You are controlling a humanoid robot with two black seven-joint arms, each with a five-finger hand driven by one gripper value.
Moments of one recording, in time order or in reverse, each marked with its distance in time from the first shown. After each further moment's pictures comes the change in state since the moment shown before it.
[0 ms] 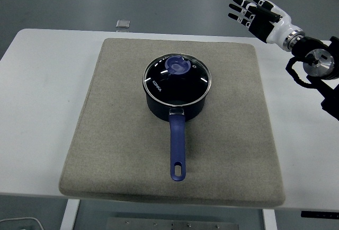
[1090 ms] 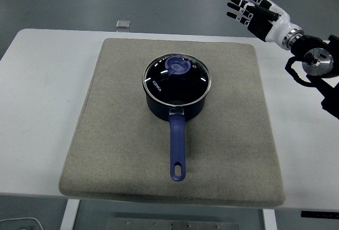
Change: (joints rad) left arm -0.011 0.000 0.001 -0.002 0.000 0.001 0.000; right arm 0.011 -0.001 -0.009 0.011 -0.050 0.004 0.011
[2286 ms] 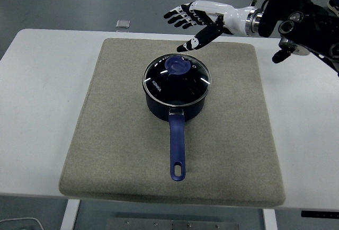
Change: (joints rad) left arm 0.000 0.000 0.000 0.000 0.000 0.000 0.000; right arm 0.362 -0.031 -0.438 0.327 -0.821 -0.005 0.111
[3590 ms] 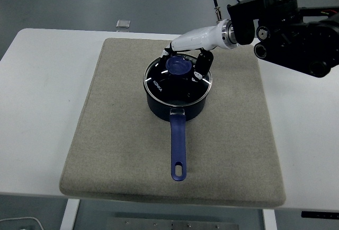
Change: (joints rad) left arm 0.000 0.000 0.000 0.000 0.000 0.000 0.000; right arm 0.184 0.073 -0.273 0.118 -0.422 -0.031 0.028
